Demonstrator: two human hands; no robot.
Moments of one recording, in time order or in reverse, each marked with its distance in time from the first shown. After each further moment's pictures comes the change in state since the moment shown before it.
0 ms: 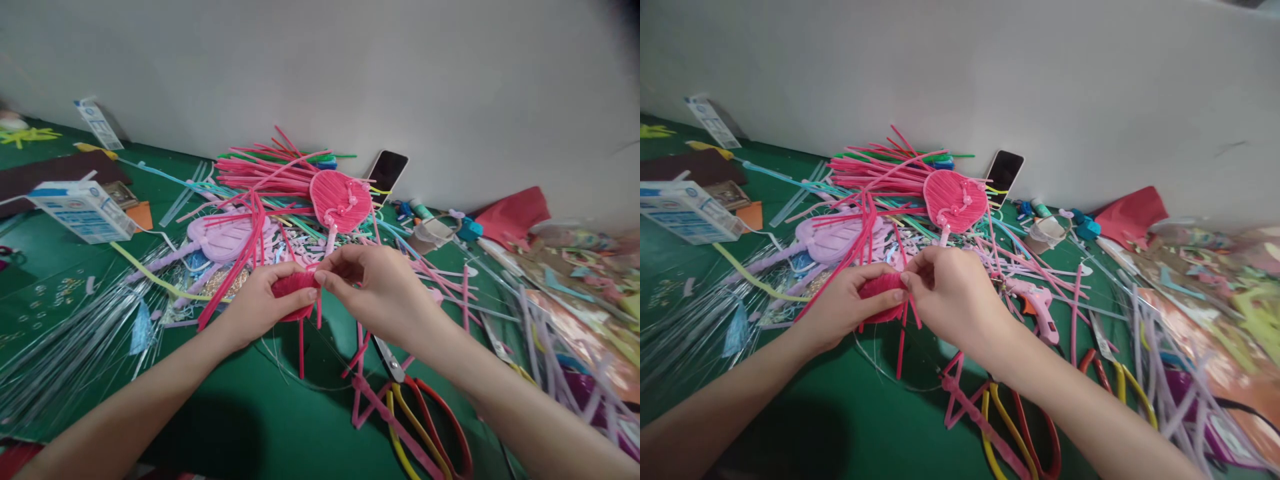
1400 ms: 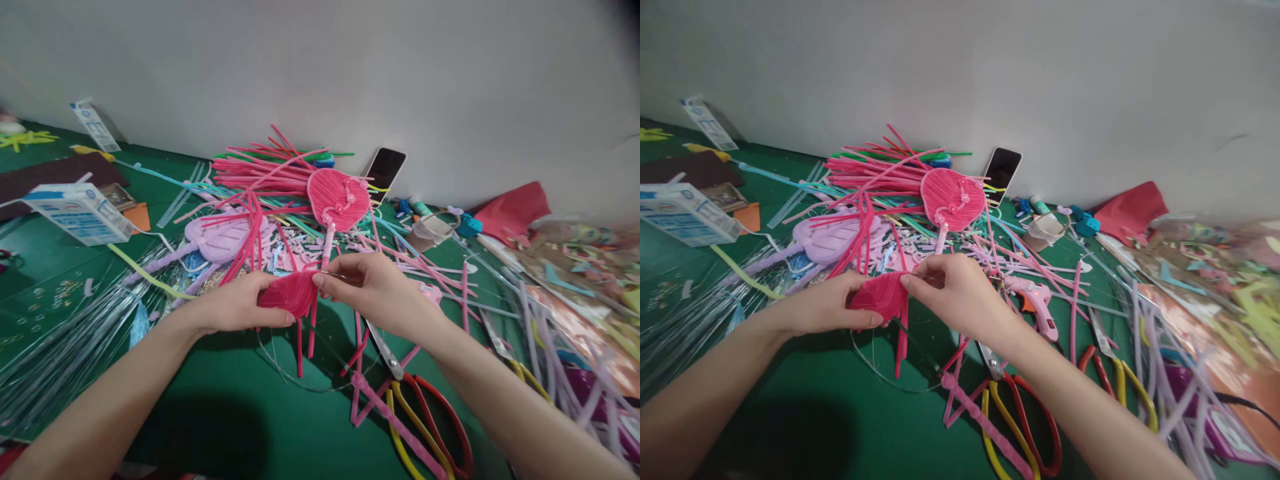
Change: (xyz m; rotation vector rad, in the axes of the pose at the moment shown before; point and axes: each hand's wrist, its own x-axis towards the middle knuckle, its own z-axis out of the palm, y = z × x) left_hand 0.004 0.007 -0.033 0.242 -0.367 -0.228; right_hand -0.002 0.021 -0.001 0.199 -0.175 0.072
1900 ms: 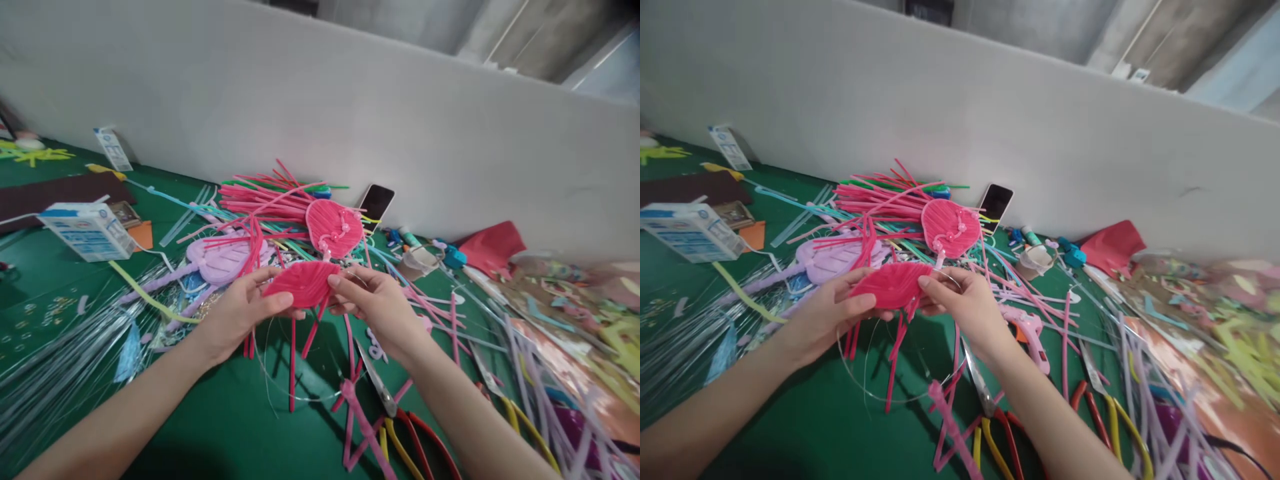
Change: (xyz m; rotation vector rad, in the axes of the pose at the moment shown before) left_hand 0.005 0.002 0.017 -0.743 0.301 0.259; right_hand 0.012 0.015 0.000 0.687 0.132 0.064
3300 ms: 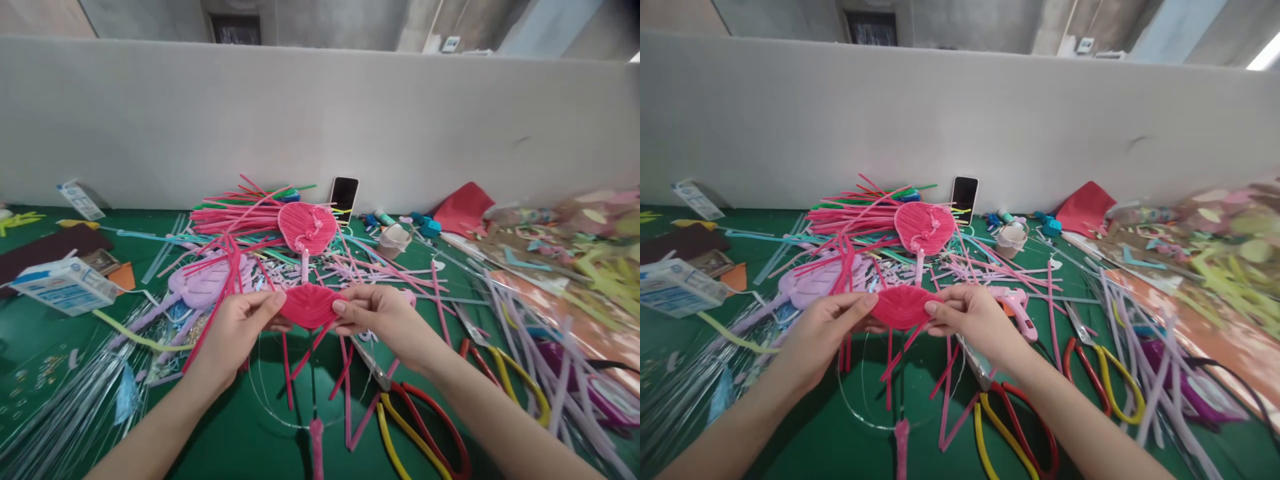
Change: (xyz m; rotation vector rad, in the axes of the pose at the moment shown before) left_hand 0.002 0.003 0.031 0.251 0.012 0.002; right_hand -0.041 0.012 -0.031 0.115 0.047 0.111
